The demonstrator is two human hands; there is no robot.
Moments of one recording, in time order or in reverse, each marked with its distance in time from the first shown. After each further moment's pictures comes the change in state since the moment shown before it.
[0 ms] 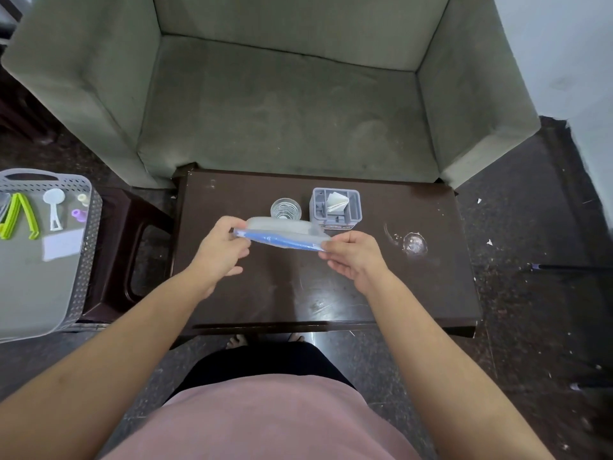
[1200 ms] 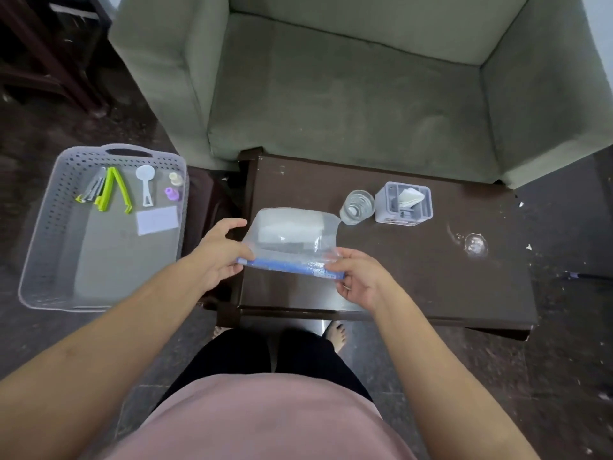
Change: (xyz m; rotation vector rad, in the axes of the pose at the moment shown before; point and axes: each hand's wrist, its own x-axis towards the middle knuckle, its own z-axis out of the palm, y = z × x) left_hand 0.017 -0.065 -0.173 -0.185 -0.011 -0.260; right_hand -0.027 0.043 0.167 0.040 -0.133 0.292
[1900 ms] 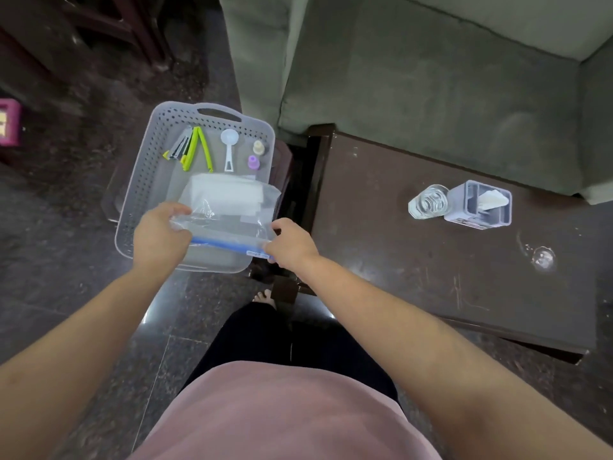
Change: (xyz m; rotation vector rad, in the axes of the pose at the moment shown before) left_hand -0.003 -0.071 -0.200 0.506 0.679 0.283; right_hand 0.030 0.046 0.249 -0.916 -0.111 -0.299
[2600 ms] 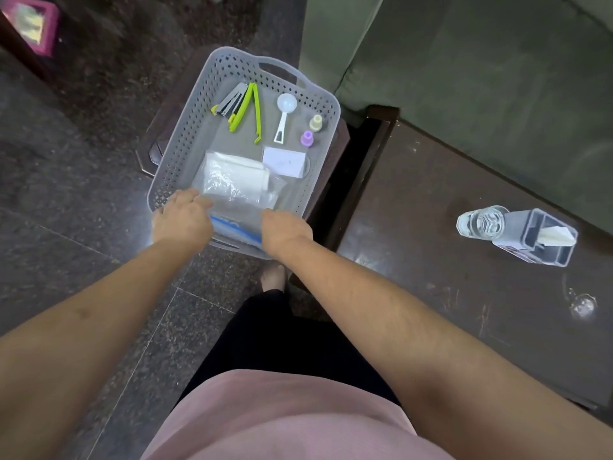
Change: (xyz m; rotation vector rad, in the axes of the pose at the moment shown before) left_hand 0.043 -0.079 0.028 0.456 -0.224 -0.016; right_hand 0.049 -0.043 0.070 -0.949 -0.189 -0.229
